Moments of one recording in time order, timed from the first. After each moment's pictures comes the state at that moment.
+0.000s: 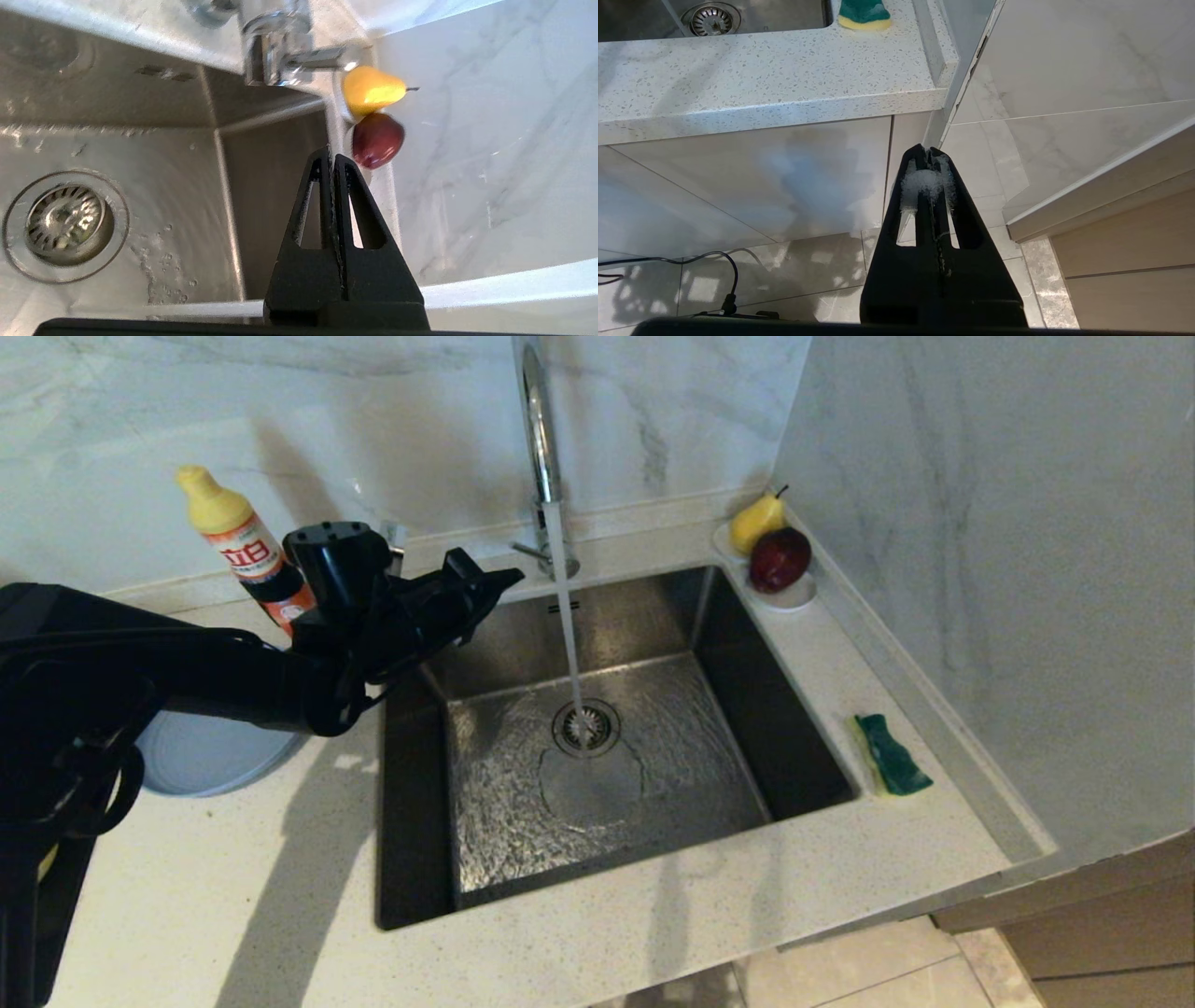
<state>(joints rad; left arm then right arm) -0.21 2.15 -1.48 -0.81 -0.42 -0.92 0.00 0.00 0.00 0.00 0.03 -0.06</state>
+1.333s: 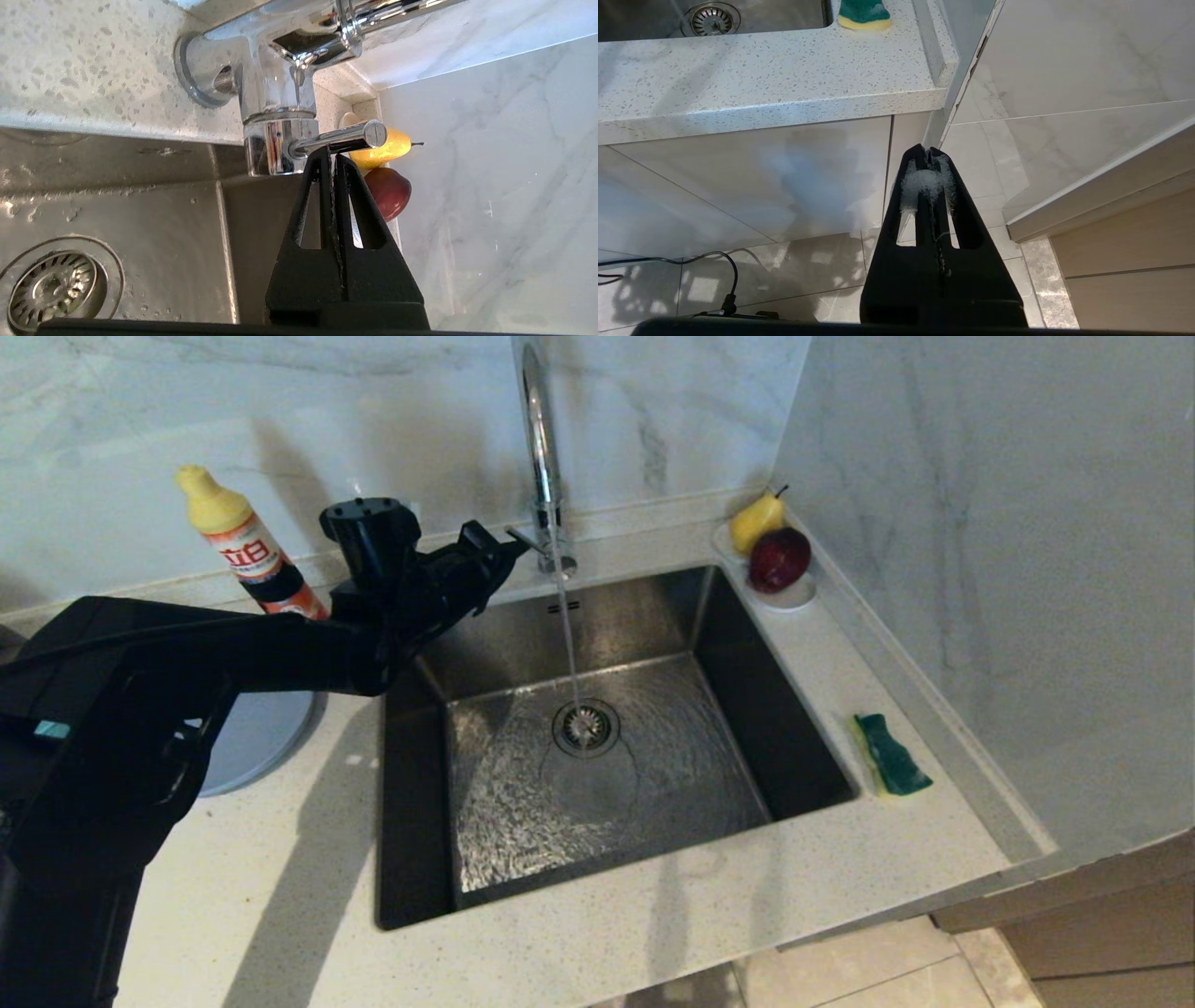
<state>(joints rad) -0.22 2.30 -1.84 -0.66 -0.33 -0.93 0.00 0.00 0.00 0.00 0.03 -0.06</state>
